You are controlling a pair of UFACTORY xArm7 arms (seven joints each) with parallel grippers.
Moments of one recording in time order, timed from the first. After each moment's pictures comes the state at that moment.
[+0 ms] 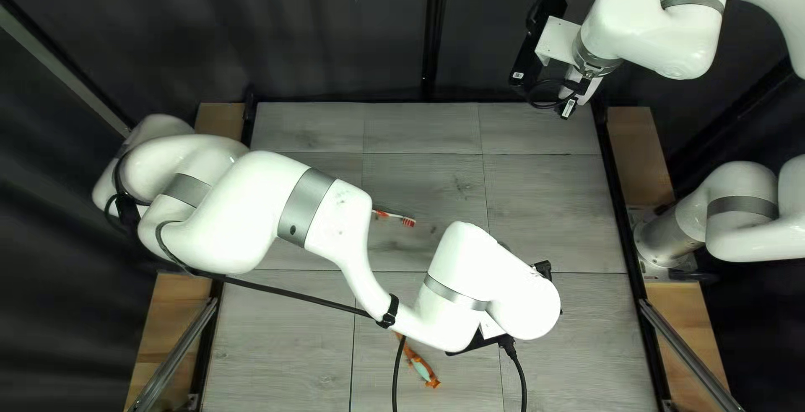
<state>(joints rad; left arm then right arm) -0.25 0.77 -0.09 2.18 0.48 1.74 0.89 -0.33 -0.46 -0.03 0.90 -0.37 1.40 0.15</state>
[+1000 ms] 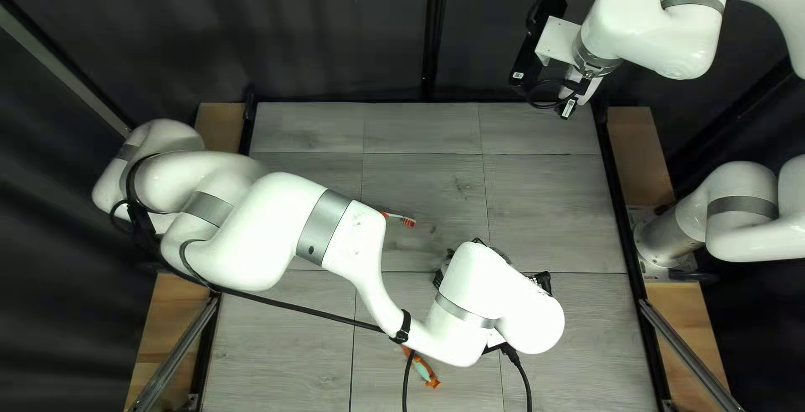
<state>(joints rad) -0.26 0.84 -0.08 2.22 0.48 1.78 0.84 -0.33 -0.46 -0.03 0.90 -0.37 1.40 0.15</state>
